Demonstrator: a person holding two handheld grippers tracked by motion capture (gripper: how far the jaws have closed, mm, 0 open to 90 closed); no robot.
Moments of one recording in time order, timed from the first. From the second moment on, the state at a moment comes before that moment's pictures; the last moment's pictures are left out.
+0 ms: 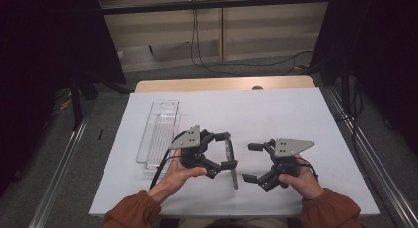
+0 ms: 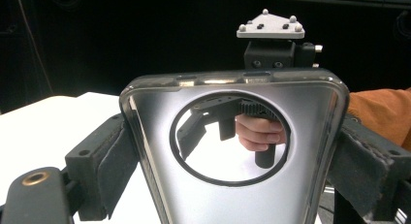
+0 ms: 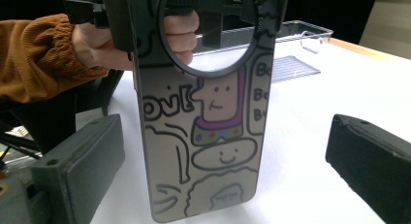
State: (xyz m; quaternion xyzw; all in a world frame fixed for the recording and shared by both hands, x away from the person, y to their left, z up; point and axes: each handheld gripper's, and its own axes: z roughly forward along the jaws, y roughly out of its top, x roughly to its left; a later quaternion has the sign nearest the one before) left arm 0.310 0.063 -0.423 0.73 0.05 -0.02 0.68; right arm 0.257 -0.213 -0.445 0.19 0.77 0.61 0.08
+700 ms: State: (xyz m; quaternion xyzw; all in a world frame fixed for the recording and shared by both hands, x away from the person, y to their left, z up) left arm 0.311 0.076 -0.414 0.74 0.10 0.03 0.66; right arm 0.259 -0.231 -0.444 0.24 0.75 0.60 0.12
